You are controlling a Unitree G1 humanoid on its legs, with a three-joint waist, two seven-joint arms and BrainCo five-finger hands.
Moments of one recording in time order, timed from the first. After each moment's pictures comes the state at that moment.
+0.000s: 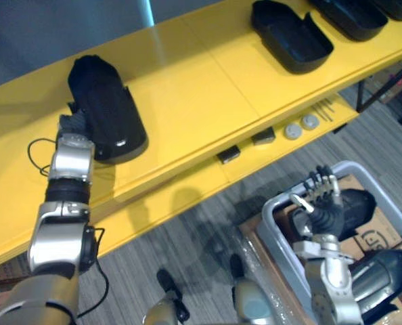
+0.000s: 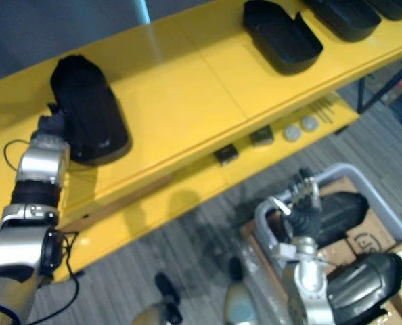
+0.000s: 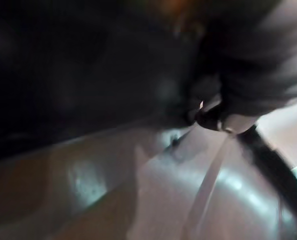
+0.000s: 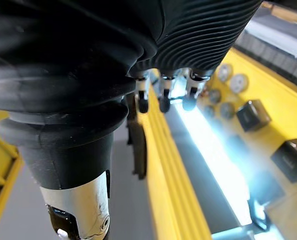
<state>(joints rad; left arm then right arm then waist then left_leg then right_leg) -0.97 0.56 0.06 0.67 0.06 0.66 0.27 0.22 -0.23 0.05 -0.22 0.40 -0.30 -0.24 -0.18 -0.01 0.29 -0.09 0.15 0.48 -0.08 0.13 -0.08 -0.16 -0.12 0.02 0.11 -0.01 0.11</state>
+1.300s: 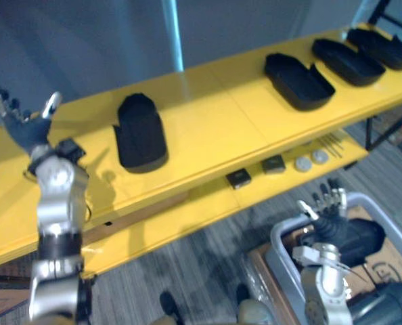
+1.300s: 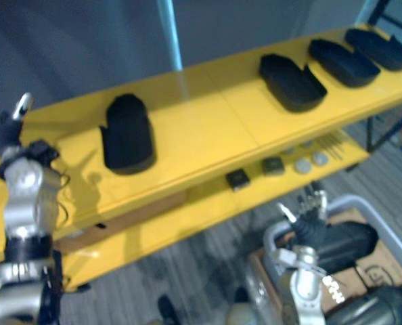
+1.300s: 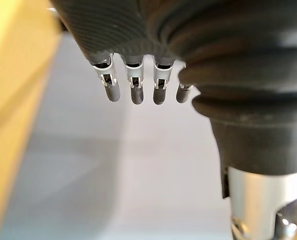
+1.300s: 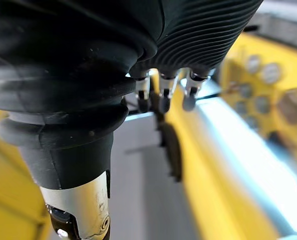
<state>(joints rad) -0.22 0.35 0.27 -0.18 -0.26 -0.10 0.65 0.25 -0.14 -0.06 -0.17 0.32 -0.40 -0.31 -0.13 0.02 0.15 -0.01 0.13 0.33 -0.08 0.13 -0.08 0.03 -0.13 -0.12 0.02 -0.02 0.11</state>
